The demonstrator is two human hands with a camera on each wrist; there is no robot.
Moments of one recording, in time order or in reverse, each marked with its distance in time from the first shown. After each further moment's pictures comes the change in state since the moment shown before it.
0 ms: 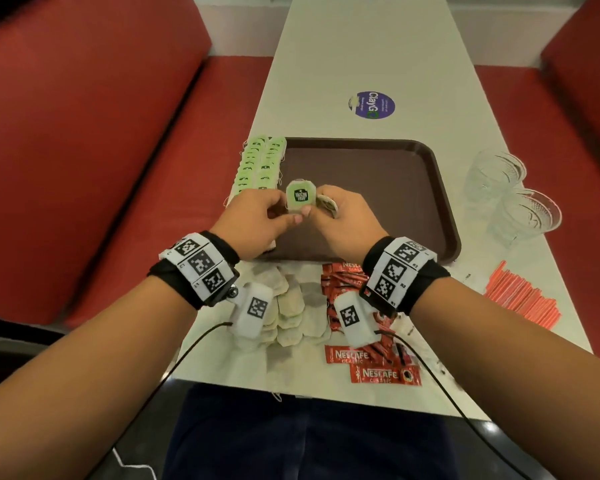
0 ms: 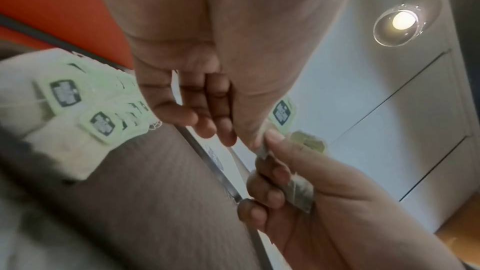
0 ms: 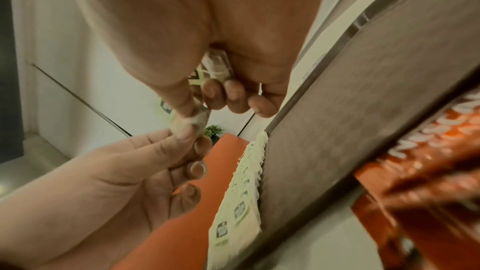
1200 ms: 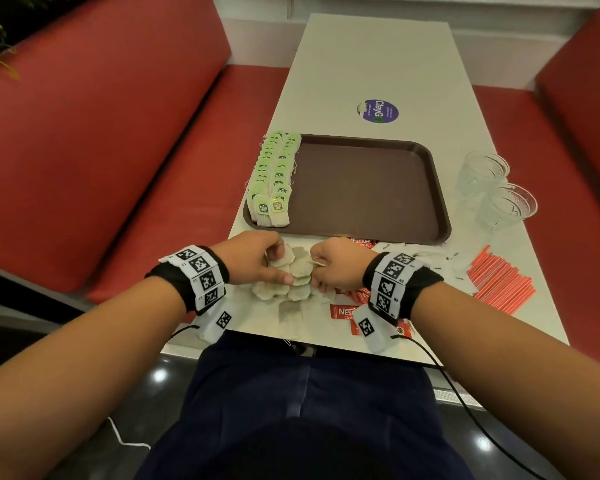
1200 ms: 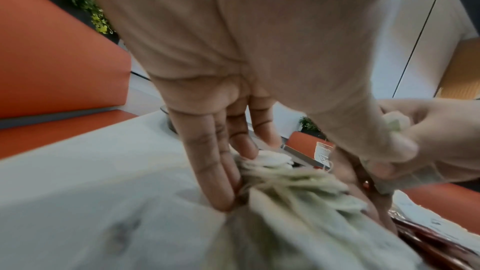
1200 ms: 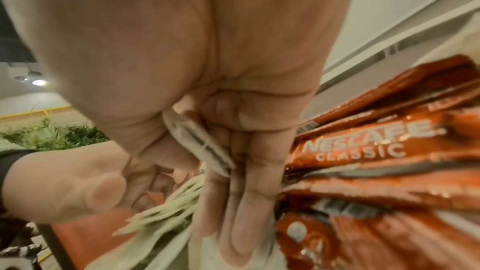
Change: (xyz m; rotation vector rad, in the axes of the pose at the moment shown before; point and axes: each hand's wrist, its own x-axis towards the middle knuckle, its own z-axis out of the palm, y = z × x) left_hand -0.090 -0.038 0.002 0.242 -0.403 0.017; right_hand -0.081 -0.023 0.019 -0.405 -0.640 0.151
